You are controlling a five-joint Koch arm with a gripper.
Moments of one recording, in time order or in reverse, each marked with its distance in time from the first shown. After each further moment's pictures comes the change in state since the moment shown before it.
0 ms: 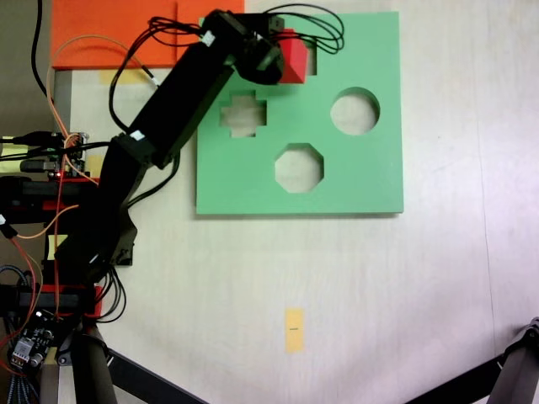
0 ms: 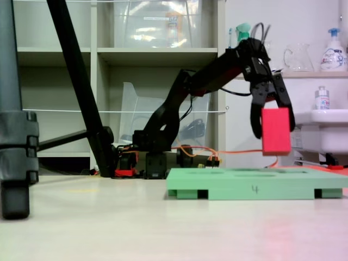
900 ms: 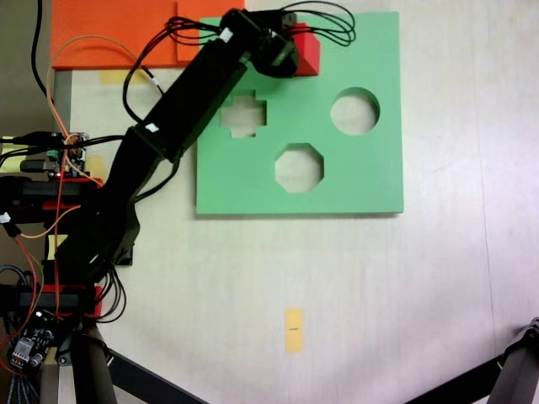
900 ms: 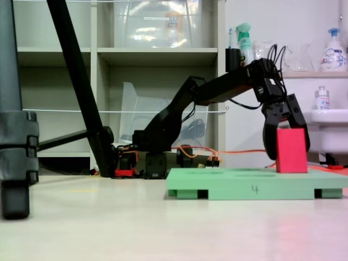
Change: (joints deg) arm -0.3 -8.1 -1.1 -9.1 -2.3
